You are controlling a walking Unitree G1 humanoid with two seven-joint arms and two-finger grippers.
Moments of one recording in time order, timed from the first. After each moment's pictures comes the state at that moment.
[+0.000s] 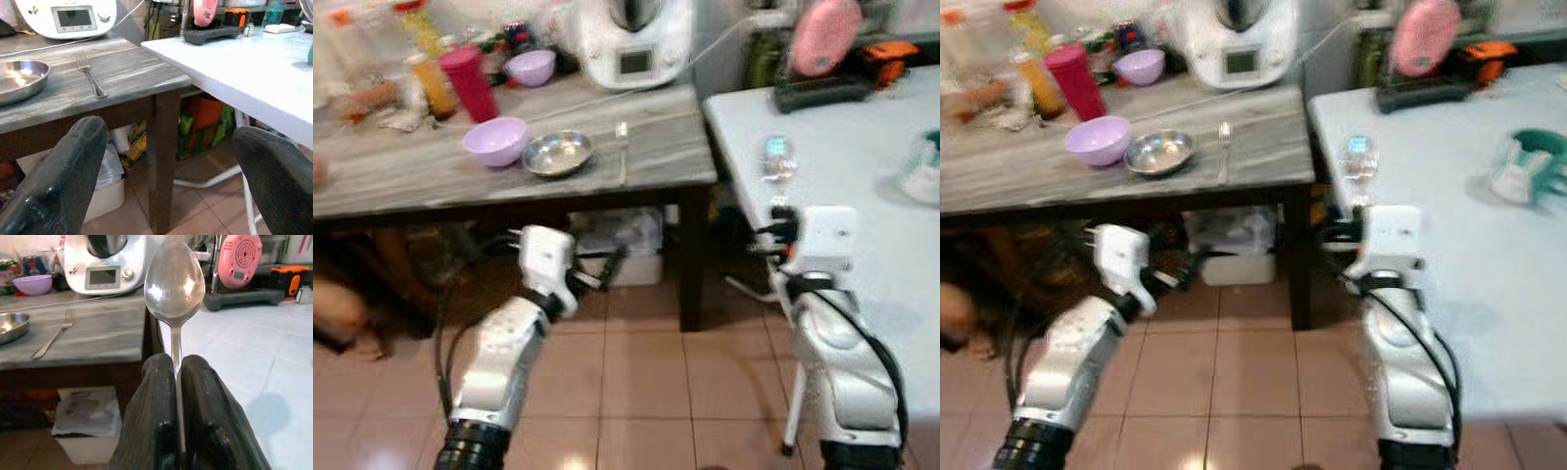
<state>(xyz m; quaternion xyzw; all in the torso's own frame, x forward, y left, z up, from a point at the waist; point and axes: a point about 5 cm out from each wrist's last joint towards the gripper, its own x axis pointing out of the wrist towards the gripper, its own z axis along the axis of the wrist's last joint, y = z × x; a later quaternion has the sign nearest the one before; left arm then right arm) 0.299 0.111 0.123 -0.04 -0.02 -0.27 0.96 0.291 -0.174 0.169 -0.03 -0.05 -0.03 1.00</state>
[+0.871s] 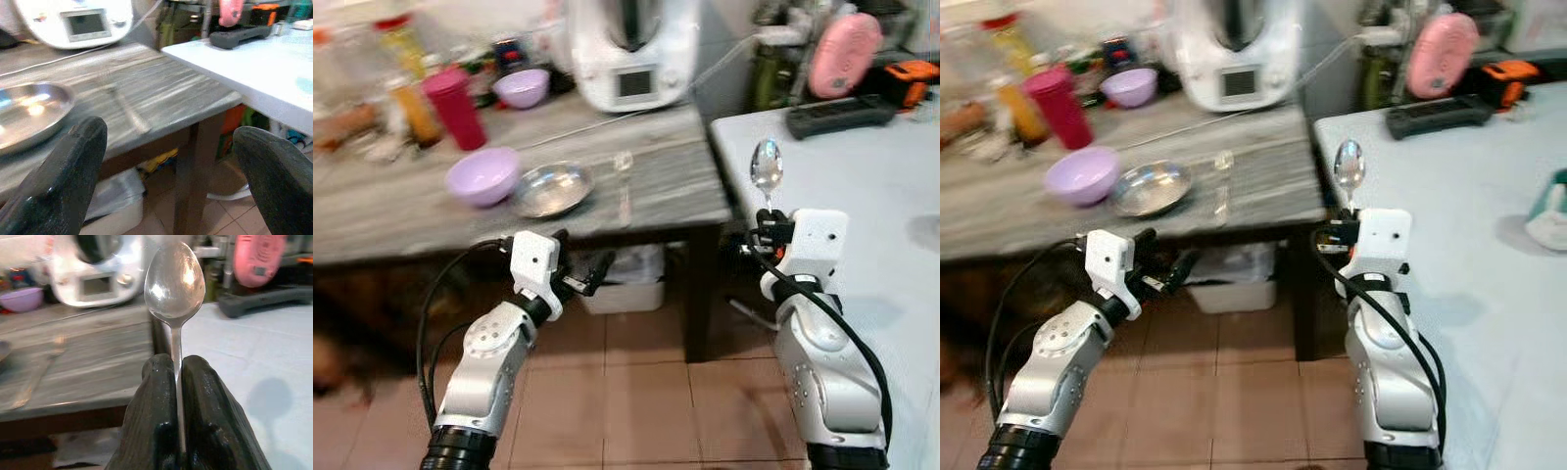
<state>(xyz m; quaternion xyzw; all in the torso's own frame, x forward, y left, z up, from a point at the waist) 0.298 0.120 0.124 -0.04 -0.02 -0.27 0.96 0.292 -0.167 0.167 0.00 -0.04 -0.03 1.00</state>
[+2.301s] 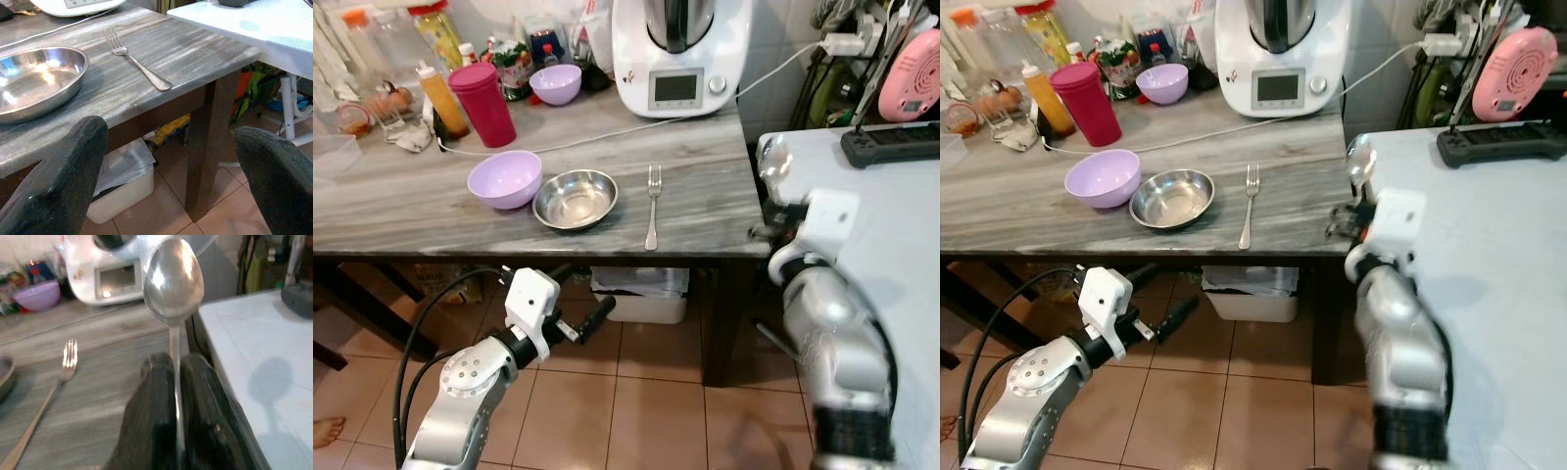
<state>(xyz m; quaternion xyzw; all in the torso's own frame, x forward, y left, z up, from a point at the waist) 0.258 0.139 0.104 0.02 0.02 -0.34 0.94 0.324 -0.181 0.175 0.05 -0.02 -0.03 1.00</state>
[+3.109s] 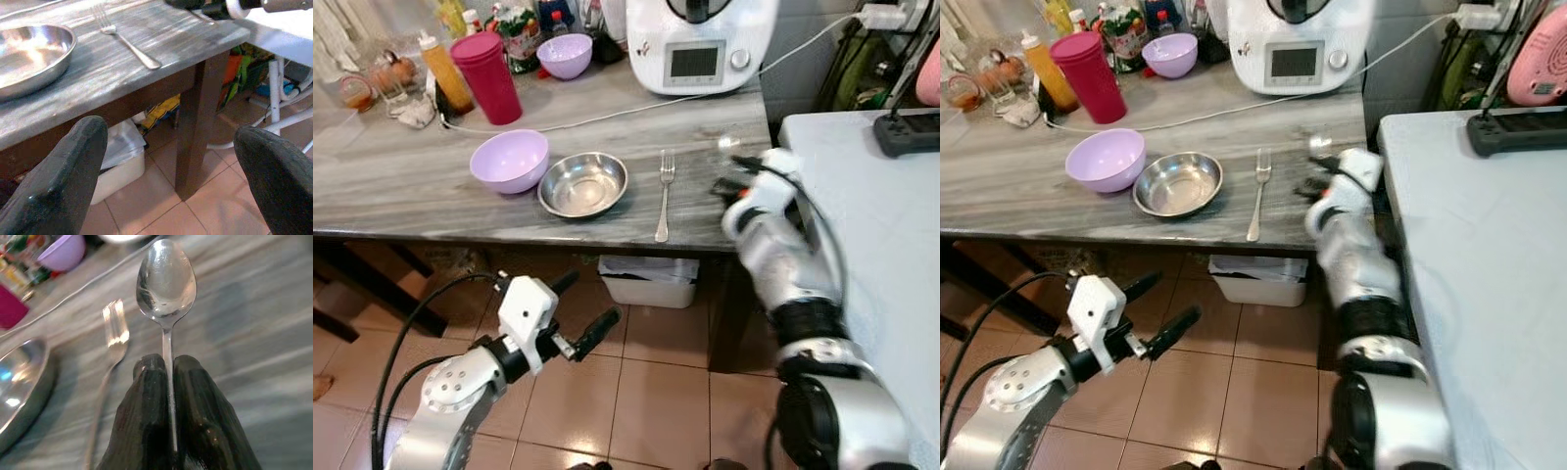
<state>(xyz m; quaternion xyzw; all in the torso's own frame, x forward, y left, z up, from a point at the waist) 0.237 0.142 0.118 0.04 0.02 -0.37 0.93 0.394 -0.133 0.170 0.18 0.08 0.04 0.98</state>
